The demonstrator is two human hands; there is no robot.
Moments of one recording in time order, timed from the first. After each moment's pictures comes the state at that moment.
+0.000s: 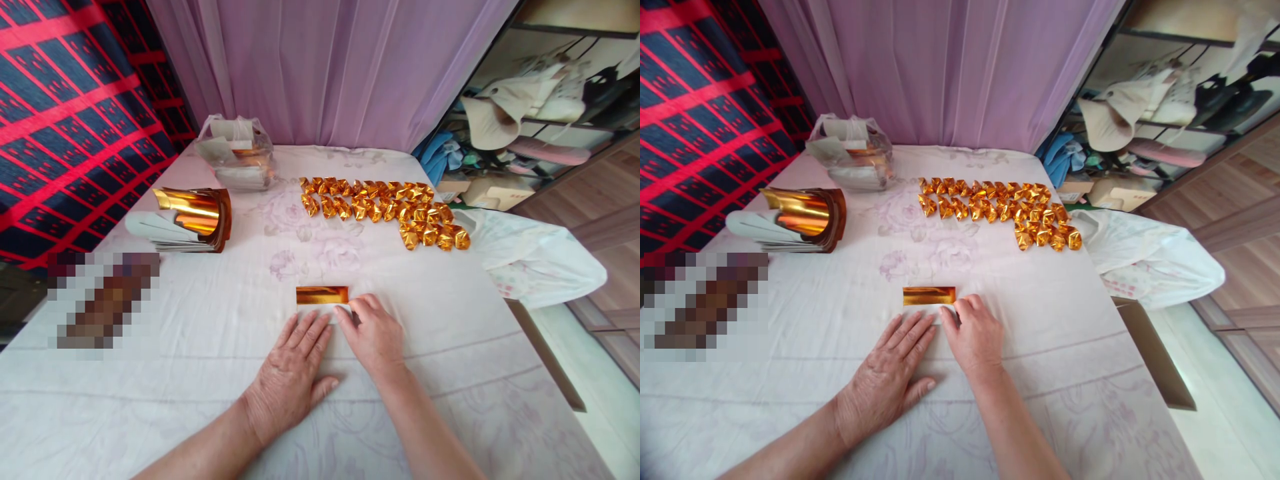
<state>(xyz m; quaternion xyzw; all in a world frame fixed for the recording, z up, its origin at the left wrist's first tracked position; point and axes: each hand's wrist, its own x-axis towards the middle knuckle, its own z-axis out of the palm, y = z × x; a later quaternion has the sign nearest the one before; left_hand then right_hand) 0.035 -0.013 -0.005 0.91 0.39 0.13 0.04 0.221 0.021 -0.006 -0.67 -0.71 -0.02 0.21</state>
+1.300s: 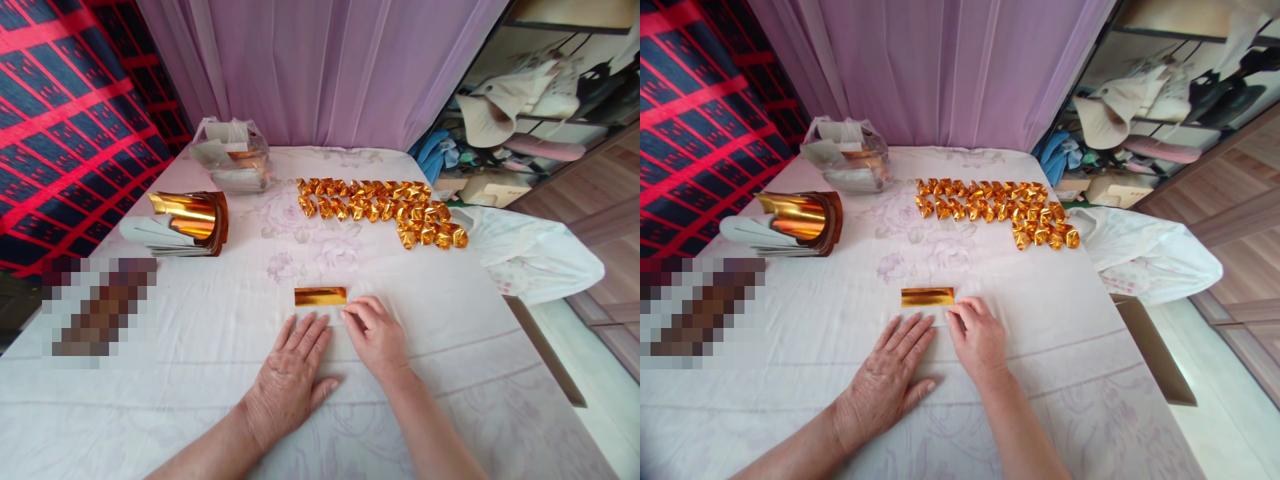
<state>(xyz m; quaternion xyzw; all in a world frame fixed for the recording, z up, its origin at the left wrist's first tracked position) 0.036 -0.013 -0.004 0.91 0.40 0.13 0.04 0.233 0.017 -0.010 -0.62 -0.72 0.04 0.31</state>
